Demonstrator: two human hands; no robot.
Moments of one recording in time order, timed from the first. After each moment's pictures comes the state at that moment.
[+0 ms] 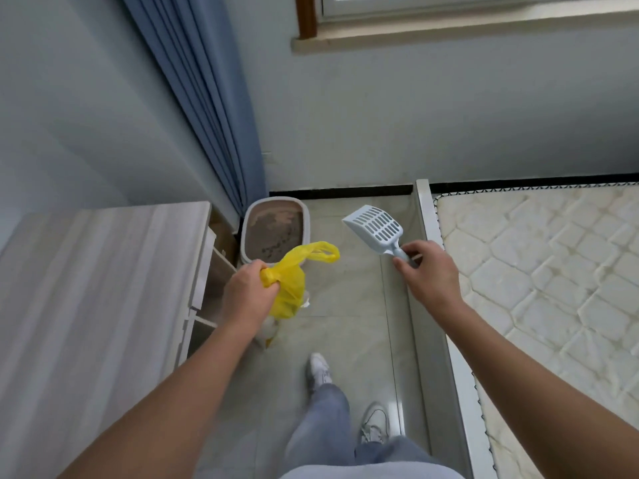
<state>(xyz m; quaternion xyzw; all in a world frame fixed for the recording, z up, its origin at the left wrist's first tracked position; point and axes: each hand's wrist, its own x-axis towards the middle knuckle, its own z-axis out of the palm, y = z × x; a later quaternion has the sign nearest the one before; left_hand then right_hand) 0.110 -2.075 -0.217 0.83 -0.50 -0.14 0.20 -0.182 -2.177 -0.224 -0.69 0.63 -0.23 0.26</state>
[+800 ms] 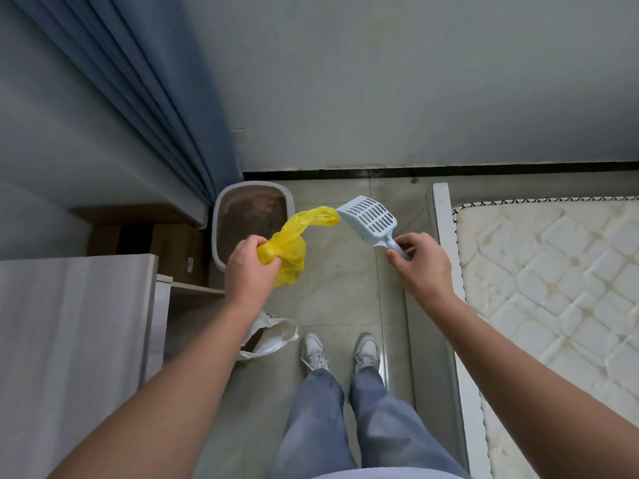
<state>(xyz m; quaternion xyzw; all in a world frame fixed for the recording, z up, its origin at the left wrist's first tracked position) 0.189 -2.356 -0.307 0.84 -0.44 -0.23 0.22 -0.086 -2.429 -0.310 -0.66 0.67 -0.14 0.29</state>
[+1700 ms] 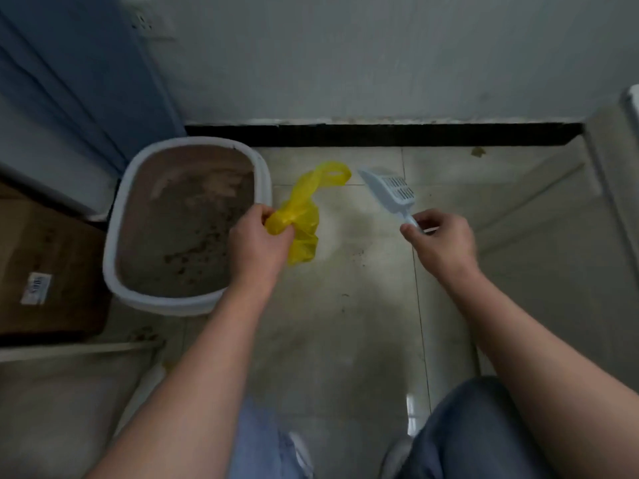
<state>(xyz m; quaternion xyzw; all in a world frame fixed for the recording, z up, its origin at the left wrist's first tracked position) 0.185 -2.531 -0.793 0.83 -0.40 -0.21 0.32 -0.058 -2.600 -0.798 -0.59 0.70 -0.20 0.35</state>
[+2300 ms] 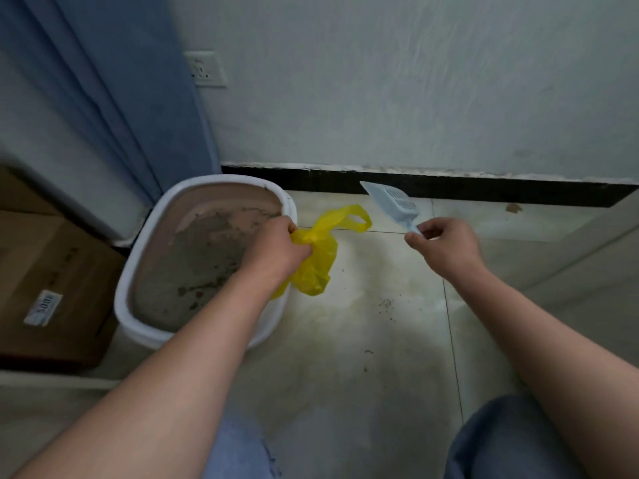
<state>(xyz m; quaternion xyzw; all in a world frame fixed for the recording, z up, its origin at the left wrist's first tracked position) 0.236 -2.576 -0.828 0.83 -0.47 -0.23 0.21 -0.010 -2.665 -0.841 -0.63 0.66 -0.21 0.34</state>
